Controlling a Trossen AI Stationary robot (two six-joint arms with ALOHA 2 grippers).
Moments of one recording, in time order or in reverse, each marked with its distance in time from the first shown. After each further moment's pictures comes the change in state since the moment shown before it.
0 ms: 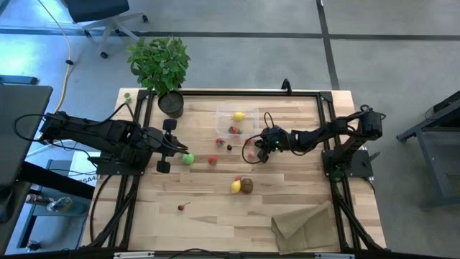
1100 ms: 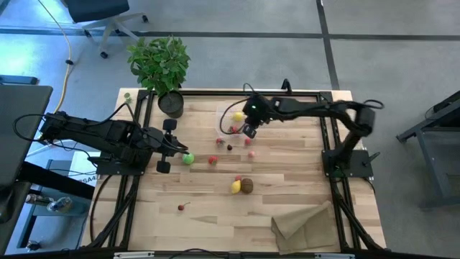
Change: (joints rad) left arm 0.000 0.000 0.000 0.000 0.000 0.000; right arm -0.188 0.100 0.713 -0.862 -0.104 -0.236
